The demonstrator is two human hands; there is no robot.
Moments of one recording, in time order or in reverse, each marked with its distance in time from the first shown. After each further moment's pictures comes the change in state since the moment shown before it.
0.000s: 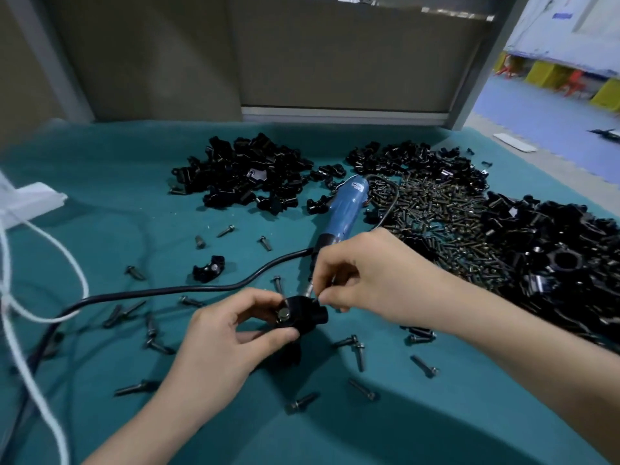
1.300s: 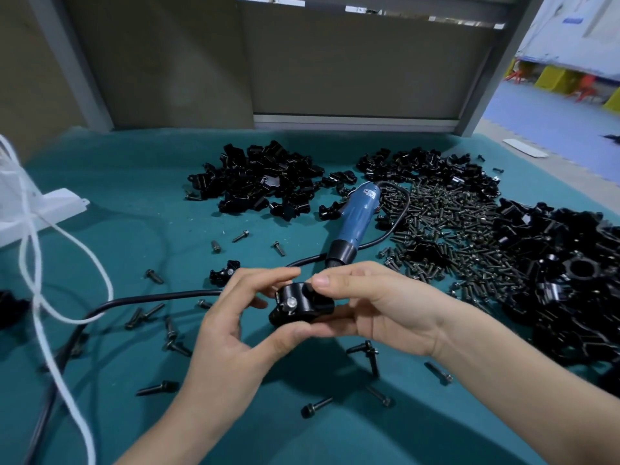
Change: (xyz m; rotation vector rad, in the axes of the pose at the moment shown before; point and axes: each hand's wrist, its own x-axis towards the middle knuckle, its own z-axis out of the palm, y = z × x) left_hand -0.006 0.010 -0.002 0.000 0.086 0.271; right_hand 0.001 -0.004 0.024 1.383 -0.288 0.262
